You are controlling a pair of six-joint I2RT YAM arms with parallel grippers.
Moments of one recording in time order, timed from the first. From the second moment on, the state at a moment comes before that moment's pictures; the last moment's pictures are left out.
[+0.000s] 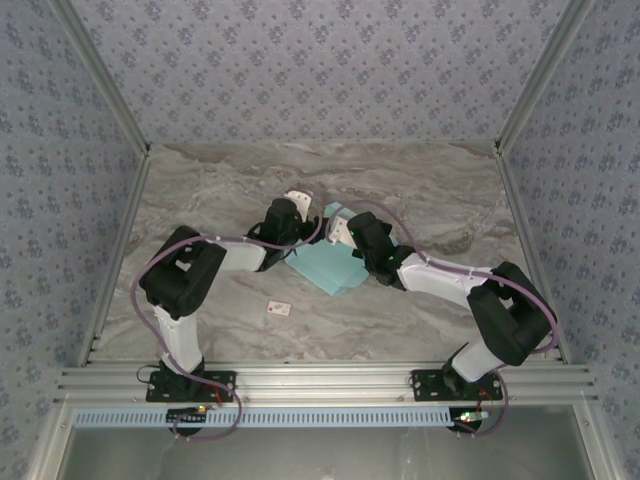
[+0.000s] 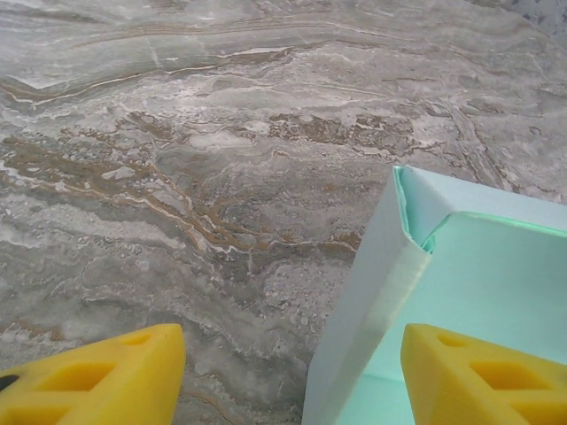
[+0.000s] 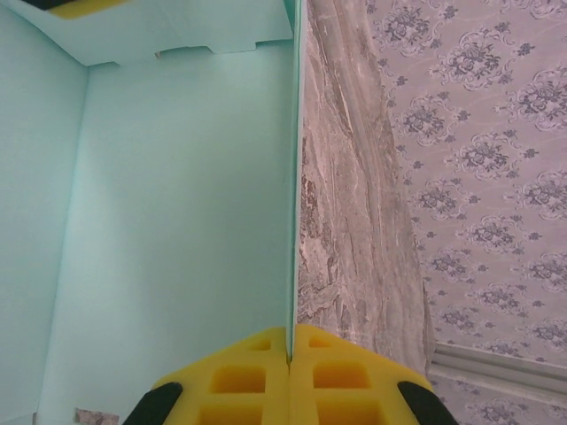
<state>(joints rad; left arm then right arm) -0.61 1.90 0.94 0.52 0.08 -0.25 0.70 1.53 0.82 0.06 0.56 -0.83</state>
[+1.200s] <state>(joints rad) -0.61 2.00 1.10 0.44 0.15 -0.24 0.70 1.53 0.82 0.04 0.56 -0.83</state>
